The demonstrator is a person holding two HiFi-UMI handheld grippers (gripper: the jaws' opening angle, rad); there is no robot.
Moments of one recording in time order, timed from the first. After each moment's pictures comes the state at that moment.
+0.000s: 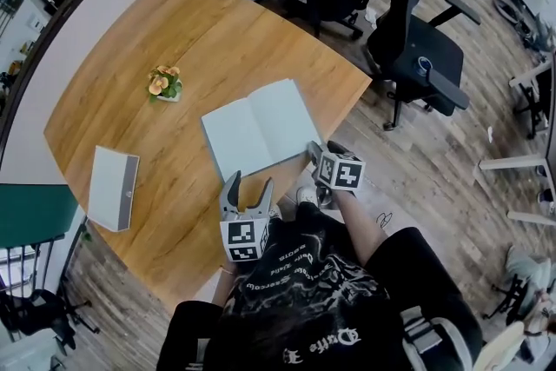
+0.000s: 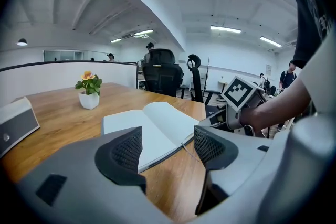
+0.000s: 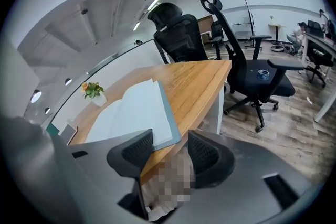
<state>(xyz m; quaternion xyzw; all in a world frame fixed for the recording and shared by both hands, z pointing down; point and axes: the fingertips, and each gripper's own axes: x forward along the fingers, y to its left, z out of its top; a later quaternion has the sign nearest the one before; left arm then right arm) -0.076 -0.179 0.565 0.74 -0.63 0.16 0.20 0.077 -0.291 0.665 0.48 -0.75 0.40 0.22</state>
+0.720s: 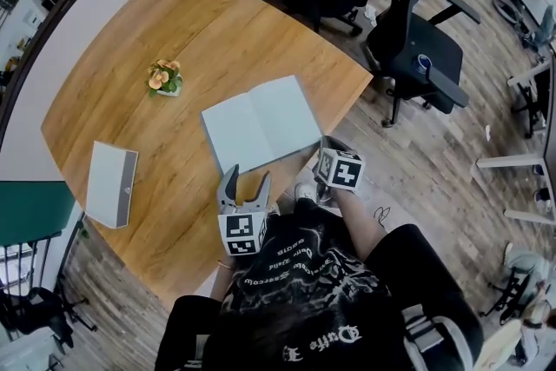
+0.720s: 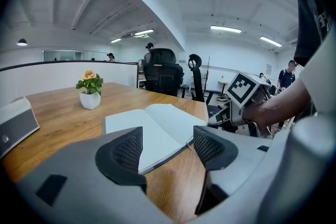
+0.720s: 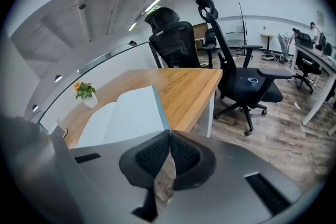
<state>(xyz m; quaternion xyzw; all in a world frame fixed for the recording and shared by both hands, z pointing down) -0.088 -0.181 0.569 0.74 -0.63 0.16 0.20 0.086 -0.292 0.654 0.53 -0.72 0.37 0.24</state>
